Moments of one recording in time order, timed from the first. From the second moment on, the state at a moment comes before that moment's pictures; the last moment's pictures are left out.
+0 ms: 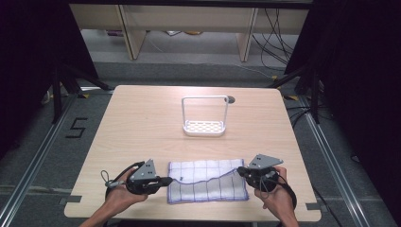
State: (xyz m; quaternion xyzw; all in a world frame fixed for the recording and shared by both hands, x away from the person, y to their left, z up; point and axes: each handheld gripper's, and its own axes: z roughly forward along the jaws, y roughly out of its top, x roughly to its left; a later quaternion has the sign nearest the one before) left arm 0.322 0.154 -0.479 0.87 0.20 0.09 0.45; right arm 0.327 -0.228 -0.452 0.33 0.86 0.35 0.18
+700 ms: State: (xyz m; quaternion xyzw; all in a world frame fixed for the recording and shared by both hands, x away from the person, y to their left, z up) left arm 0.297 0.148 -0.493 0.88 0.18 0.04 0.44; right arm 0.283 -0.247 -0.468 0.38 0.83 0.35 0.19
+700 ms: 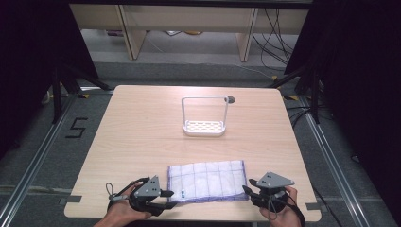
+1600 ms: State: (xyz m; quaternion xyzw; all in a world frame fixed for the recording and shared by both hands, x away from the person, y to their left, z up) left arm 0.395 0.145 -0.498 0.87 0.29 0.08 0.39; right arm 0.292 -0.234 -0.488 0.45 0.83 0.28 0.18
